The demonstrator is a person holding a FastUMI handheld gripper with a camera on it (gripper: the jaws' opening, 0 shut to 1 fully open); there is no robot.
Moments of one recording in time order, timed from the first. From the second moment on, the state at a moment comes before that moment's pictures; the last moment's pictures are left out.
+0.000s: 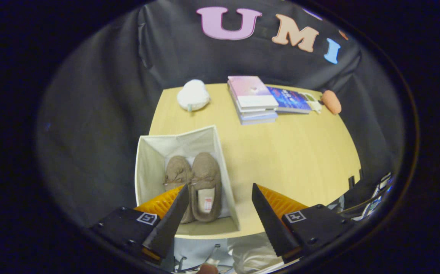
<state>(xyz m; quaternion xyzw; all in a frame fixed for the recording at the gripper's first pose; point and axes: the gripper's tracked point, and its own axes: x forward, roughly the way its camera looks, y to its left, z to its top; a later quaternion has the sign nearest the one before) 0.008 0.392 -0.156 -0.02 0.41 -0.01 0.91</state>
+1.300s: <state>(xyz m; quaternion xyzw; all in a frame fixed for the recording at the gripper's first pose) 0.076 0.171 0.060 0.01 -0.07 0.04 1.00</state>
